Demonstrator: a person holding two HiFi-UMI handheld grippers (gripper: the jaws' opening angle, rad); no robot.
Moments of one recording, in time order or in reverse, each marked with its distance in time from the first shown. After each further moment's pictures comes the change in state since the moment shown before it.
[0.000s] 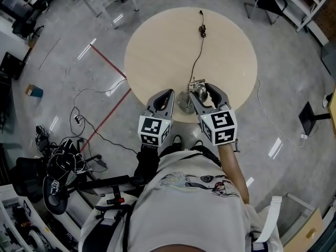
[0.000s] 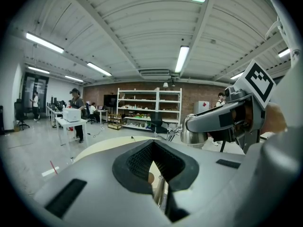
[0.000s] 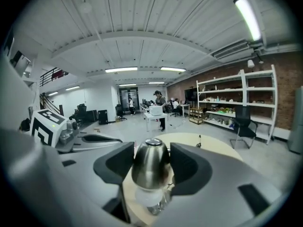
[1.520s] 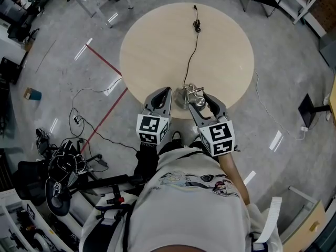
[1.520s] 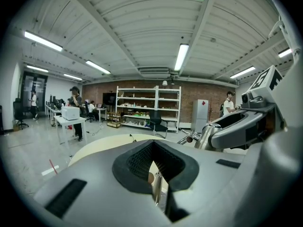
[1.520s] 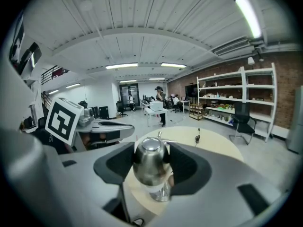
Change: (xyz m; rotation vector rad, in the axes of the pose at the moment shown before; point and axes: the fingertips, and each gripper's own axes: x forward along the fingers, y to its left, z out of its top) left arm 0.005 -0.009 -0.009 -0.002 0.022 -0.012; right arm -0.033 0.013 -0.042 -0.003 0.050 0.004
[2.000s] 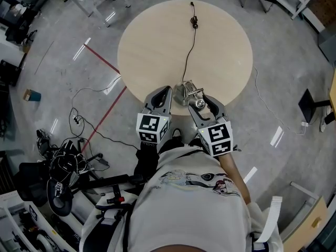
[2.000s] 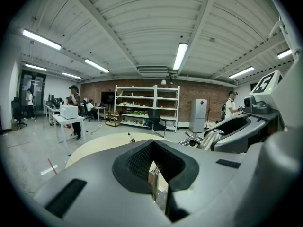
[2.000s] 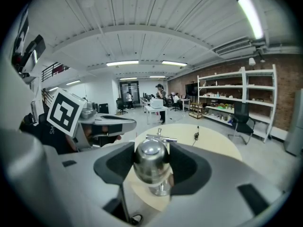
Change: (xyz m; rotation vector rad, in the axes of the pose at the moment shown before) left arm 0.002 -0.012 -0.008 0.000 0.015 -0.015; right arm -0.008 0.000 -0.024 -0.015 0.029 -0.004
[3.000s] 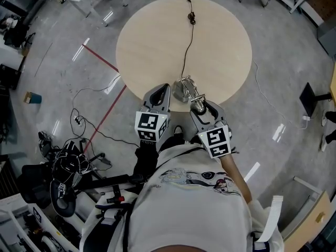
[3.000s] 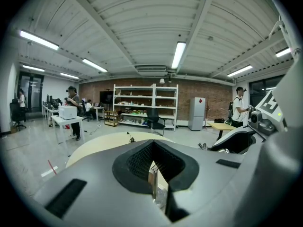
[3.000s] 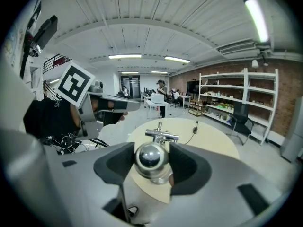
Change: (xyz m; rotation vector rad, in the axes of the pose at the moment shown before) left arm -0.003 0.000 0.000 0.015 0.013 -0.013; right arm -0.006 0.009 -0.046 -0.053 0.060 -0.012
